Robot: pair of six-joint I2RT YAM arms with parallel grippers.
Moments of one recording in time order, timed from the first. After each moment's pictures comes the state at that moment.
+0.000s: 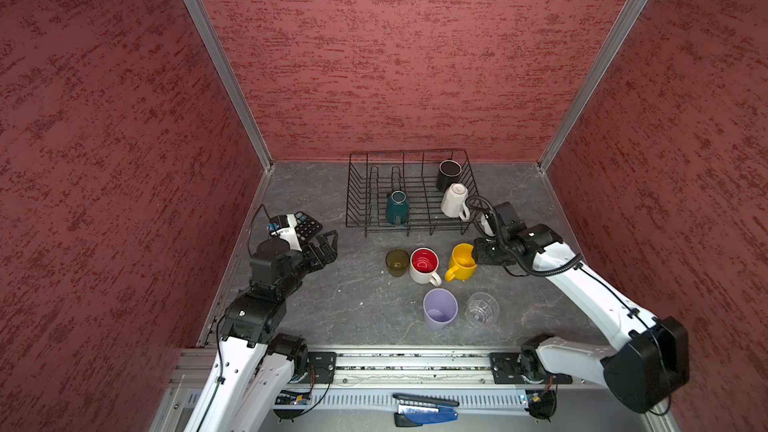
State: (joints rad) left arm -0.21 0.54 0.70 -0.58 0.08 -0.60; right arm 0.38 1.26 0.98 -0.88 0.00 0.42
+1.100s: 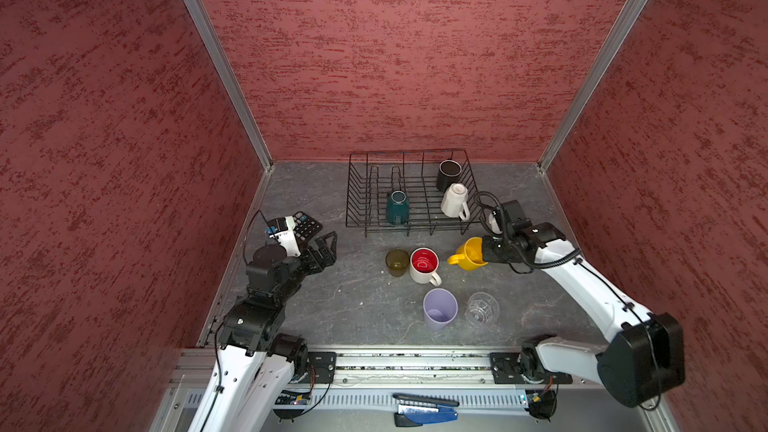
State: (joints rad) left arm -0.21 0.48 0.65 -0.51 0.09 -0.56; right arm 0.30 1.21 1.03 -0.93 -0.01 0.38
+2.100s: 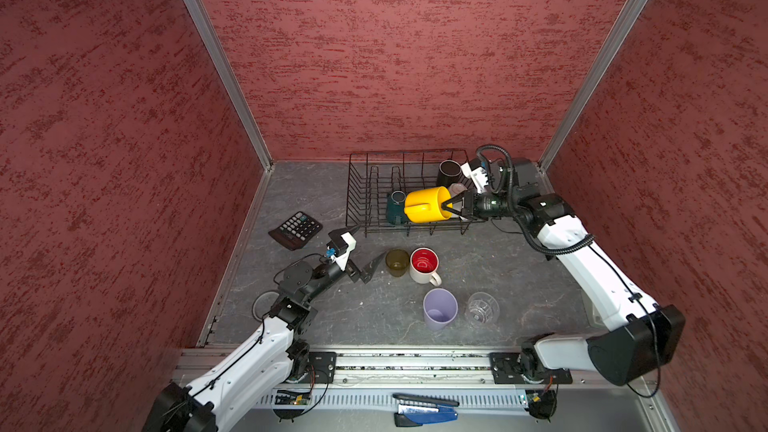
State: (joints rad) left arm -0.47 0.79 0.23 0.71 0.41 0.08; right arm 0.34 1.36 1.37 -0.66 -0.74 0.52
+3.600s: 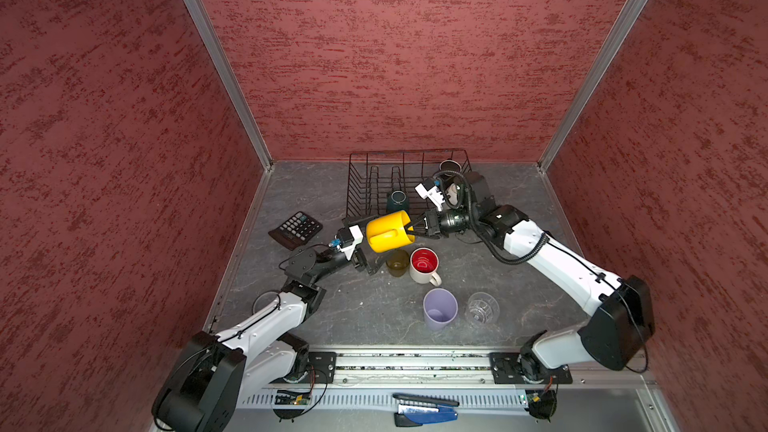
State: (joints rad) left arm -0.41 1.06 0.32 1.03 0.69 0.02; right arm 0.58 1.46 1.24 -0.37 -0.90 0.68
